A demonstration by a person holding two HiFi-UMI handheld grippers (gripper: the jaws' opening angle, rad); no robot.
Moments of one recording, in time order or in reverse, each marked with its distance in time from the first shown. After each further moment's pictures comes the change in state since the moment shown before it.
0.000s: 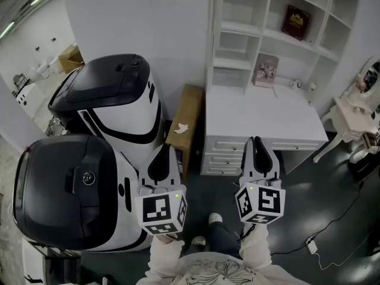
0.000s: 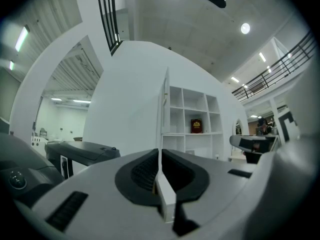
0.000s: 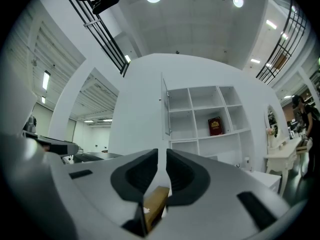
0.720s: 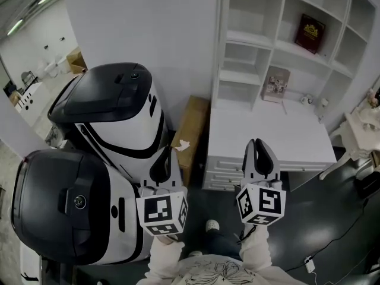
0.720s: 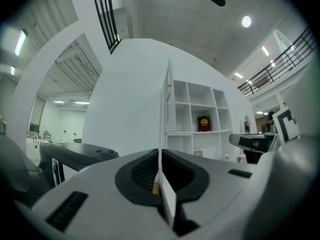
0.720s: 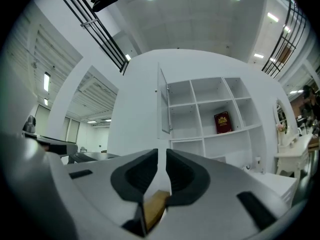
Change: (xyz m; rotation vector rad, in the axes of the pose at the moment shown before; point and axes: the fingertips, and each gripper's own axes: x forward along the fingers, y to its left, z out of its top) left arm 0.111 0.002 -0.005 0.019 -0.002 0.052; right arm 0.117 -0.037 -0.017 0.006 0.004 0.053
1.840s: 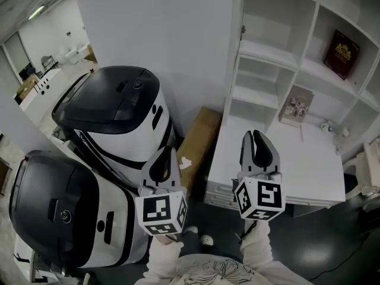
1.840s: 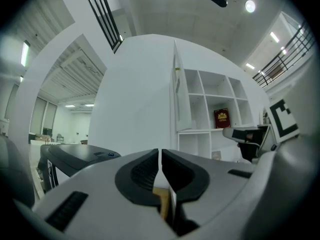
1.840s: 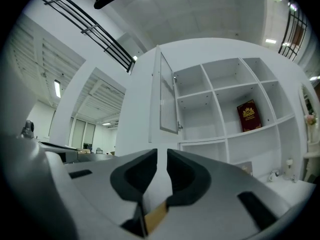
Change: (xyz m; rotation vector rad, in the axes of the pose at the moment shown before) left arm 0.145 -0.001 0.000 0.010 0.013 0.150; right arm 0.181 -0.037 0.001 0.001 -0.004 0.193
